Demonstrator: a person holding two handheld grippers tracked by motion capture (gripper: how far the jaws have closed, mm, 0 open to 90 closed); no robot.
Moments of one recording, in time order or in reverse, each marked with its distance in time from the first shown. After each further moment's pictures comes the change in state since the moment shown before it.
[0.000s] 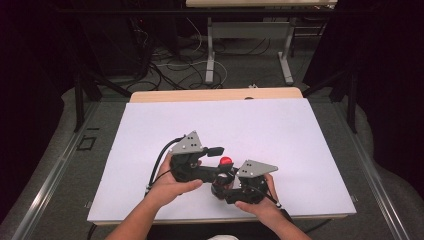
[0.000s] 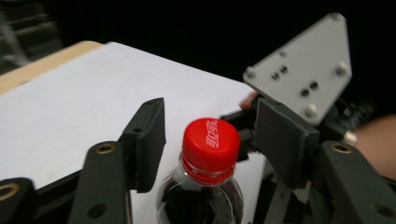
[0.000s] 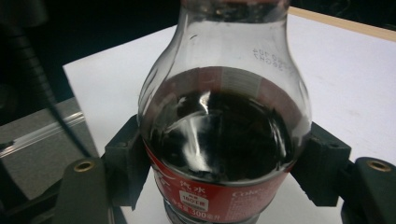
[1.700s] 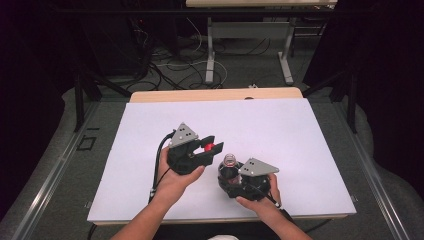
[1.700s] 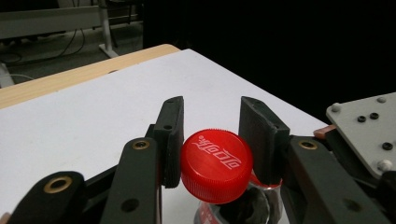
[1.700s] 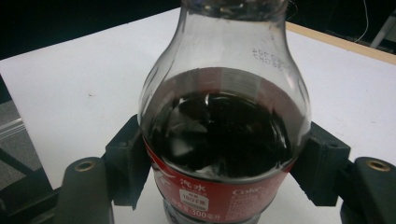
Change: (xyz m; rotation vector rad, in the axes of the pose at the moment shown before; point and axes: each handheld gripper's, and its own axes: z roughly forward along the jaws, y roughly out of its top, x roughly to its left) left arm 0.000 0.008 -0.008 -0.079 0.378 -0.190; right arm -0.008 -0.003 -0.001 0.000 -0.180 -0.026
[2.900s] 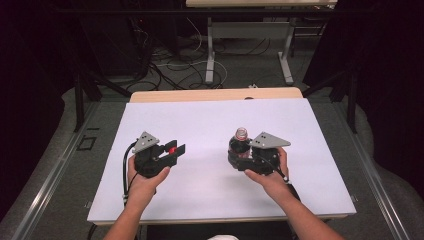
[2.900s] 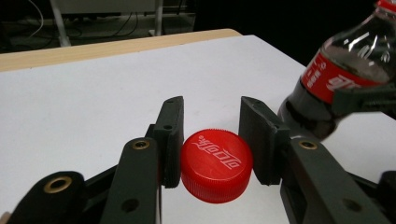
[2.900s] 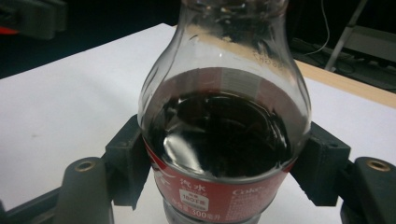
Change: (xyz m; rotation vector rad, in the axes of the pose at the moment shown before) left arm 0.073 -0.059 -0.032 0.007 0.155 -0.137; right arm -0.055 0.039 0.003 -0.037 -0.094 0.018
